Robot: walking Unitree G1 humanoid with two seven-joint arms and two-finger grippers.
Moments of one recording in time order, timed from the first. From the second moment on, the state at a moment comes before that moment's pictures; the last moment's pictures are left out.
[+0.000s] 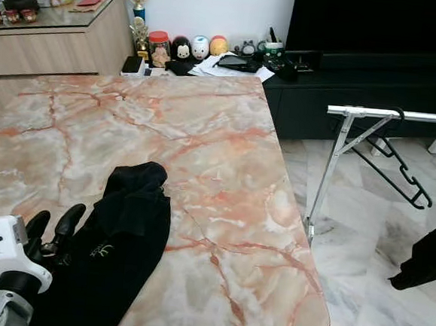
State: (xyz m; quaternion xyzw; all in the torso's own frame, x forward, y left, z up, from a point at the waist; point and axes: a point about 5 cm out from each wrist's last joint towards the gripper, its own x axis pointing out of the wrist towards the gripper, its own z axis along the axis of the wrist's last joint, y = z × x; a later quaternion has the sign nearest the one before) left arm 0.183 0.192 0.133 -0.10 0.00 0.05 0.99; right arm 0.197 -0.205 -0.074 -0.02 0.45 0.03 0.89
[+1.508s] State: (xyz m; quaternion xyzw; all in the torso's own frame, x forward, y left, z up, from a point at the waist) left arm 0.198 0.175 0.137 -0.11 -0.02 0.01 0.99; right arm 0.198 -0.205 -0.073 -0.02 0.45 0.03 0.89
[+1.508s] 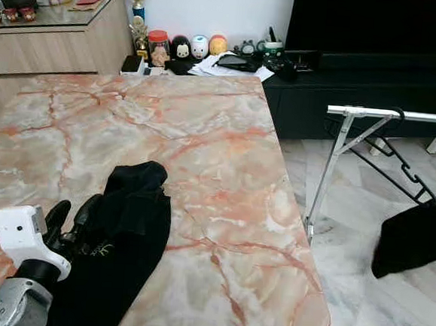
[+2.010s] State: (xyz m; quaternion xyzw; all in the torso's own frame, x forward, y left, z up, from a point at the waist) left arm 0.198 0.174 0.137 -0.12 -0.02 0.00 0.99; right arm 0.198 -0.205 -0.073 -0.02 0.45 0.02 0.89
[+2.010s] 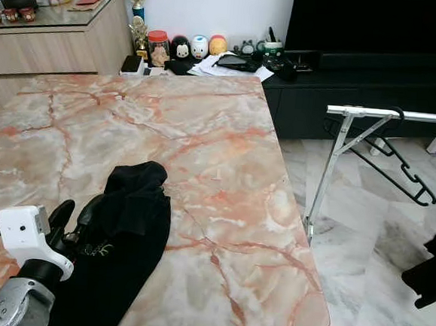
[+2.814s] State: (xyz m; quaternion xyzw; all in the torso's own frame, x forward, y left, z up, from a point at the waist) left arm 0.202 0.168 0.142 -0.12 -0.03 -0.02 0.99; right arm 0.185 -0.206 -0.080 -0.01 0.46 0.02 0.89
